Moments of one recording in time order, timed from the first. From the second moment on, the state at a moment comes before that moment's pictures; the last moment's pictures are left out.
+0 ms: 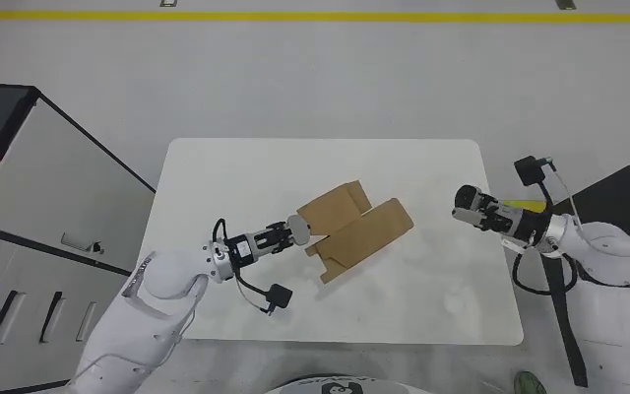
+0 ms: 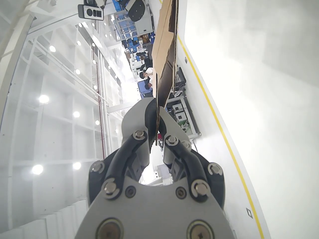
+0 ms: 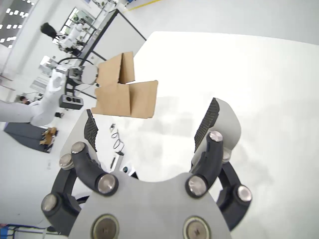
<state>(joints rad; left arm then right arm) 1.57 -0.99 -1.28 -1.97 2.92 0.00 0.74 -1.52 -1.01 1.81 -1.69 0.16 -0.55 1.27</state>
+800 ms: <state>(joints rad) 1.56 -0.99 -1.25 -1.95 2.82 0.00 0.80 -1.37 -0.98 1.64 -1.61 0.53 -0.26 1.54</state>
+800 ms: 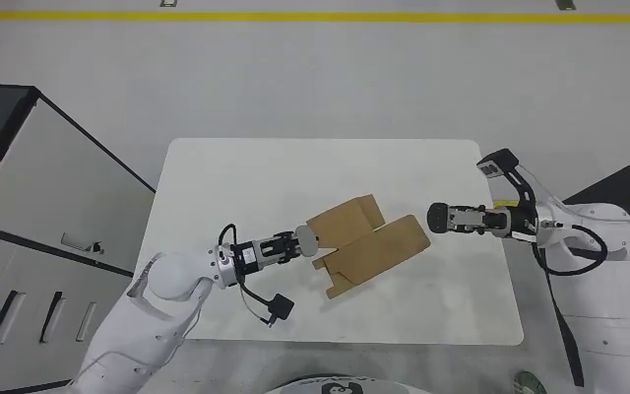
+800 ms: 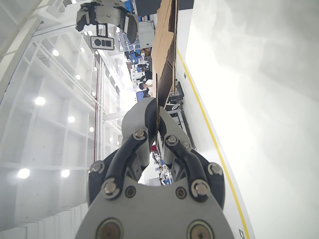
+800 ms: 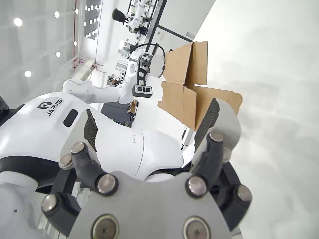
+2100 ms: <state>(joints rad) 1.51 -0.98 -1.20 -1.92 2.72 0.02 0.83 -1.07 -0.98 1.24 -1.40 0.56 -0.28 1.54</state>
